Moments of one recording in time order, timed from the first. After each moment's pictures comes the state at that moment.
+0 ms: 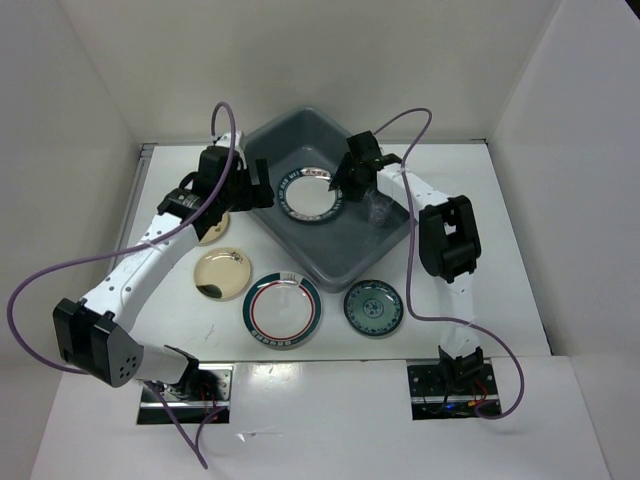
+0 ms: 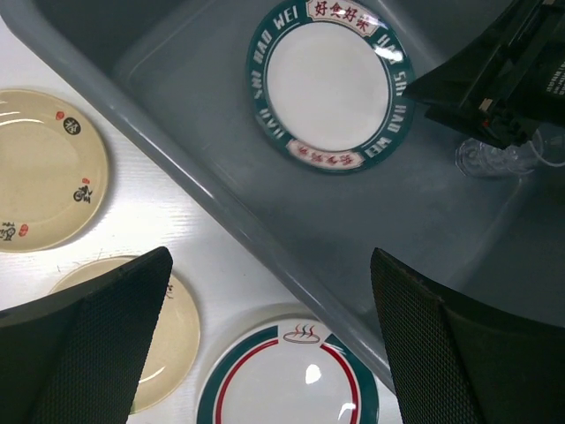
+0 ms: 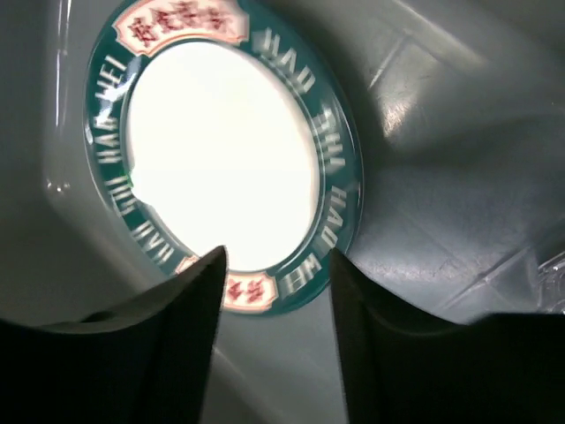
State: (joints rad) left arm -0.39 1.37 1.33 -0.55 -0.15 -0.40; right arm 0.39 2.18 1.81 -0.50 -0.04 0.82
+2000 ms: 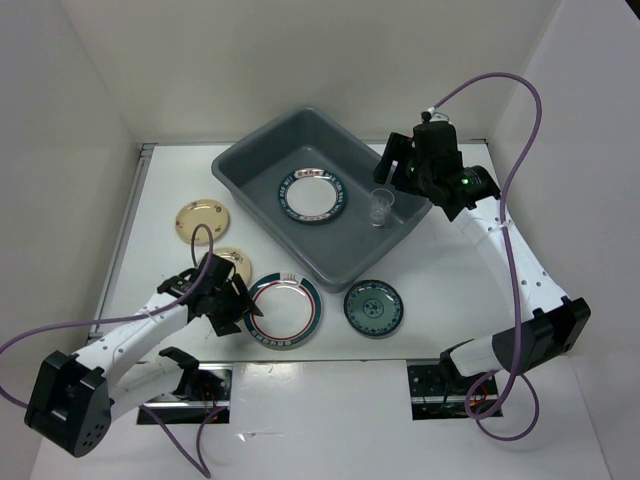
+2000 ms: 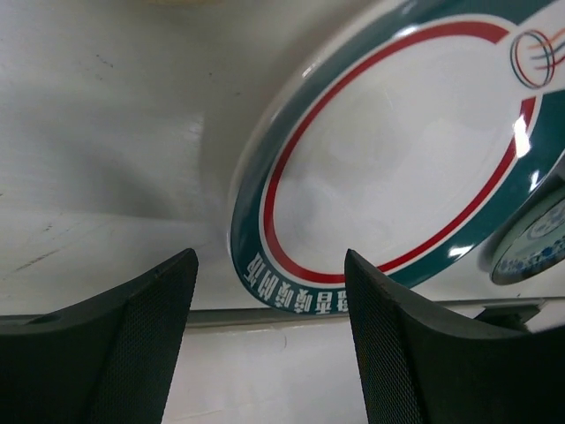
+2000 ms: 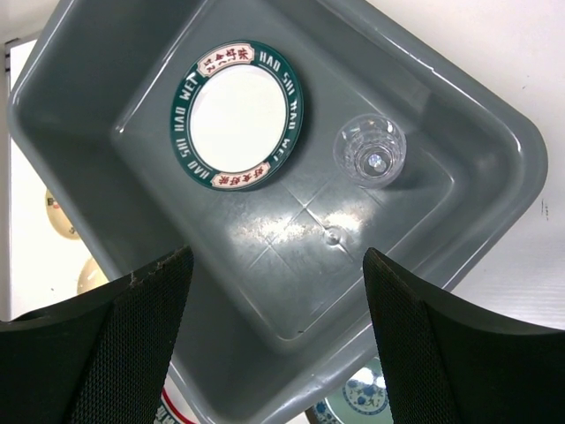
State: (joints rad) left arm -0.42 1.00 0.52 -0.70 0.14 -1.01; right arm 0.37 1.40 1.55 -0.74 0.13 0.54
